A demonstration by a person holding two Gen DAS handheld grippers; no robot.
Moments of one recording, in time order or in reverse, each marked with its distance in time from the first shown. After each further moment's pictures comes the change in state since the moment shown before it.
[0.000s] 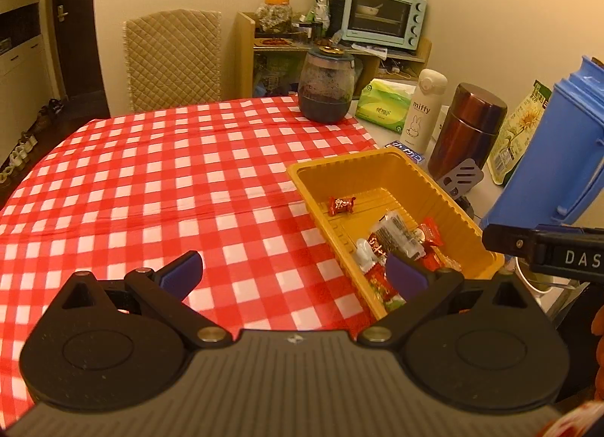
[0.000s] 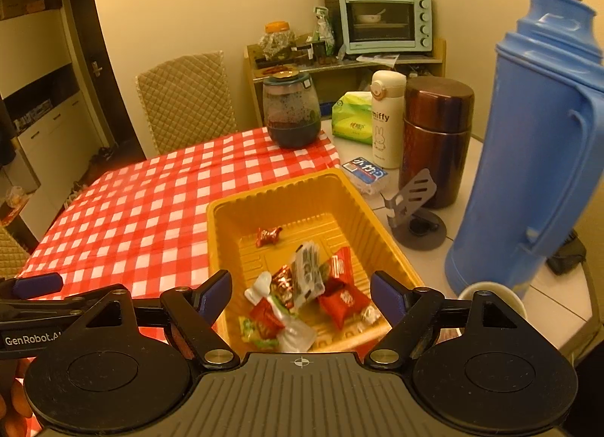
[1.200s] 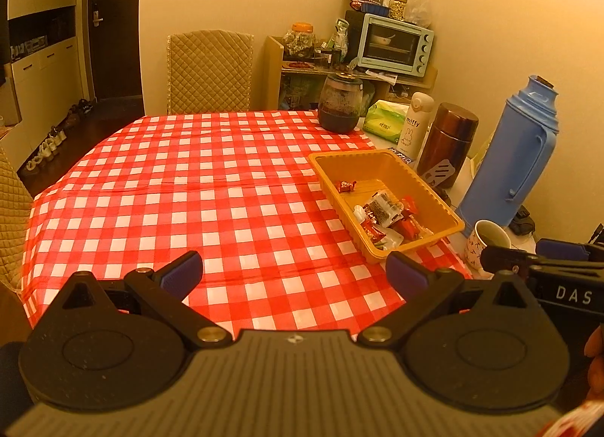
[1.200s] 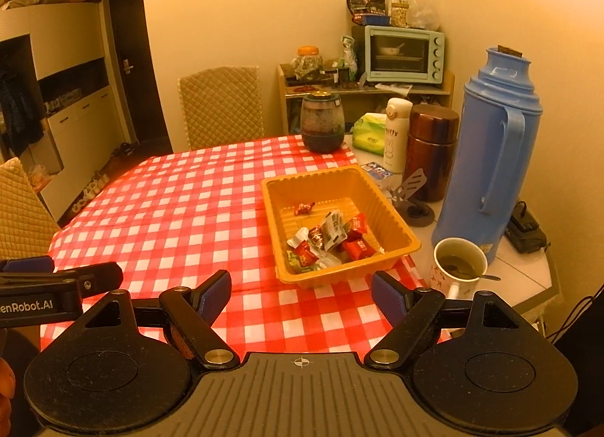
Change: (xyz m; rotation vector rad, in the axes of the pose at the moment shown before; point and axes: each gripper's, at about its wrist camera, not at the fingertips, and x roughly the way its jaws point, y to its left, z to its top) left arm -0.160 0.007 -0.077 -0.061 -0.078 0.044; right arm -0.142 0.054 -0.082 -0.107 -0.068 0.017
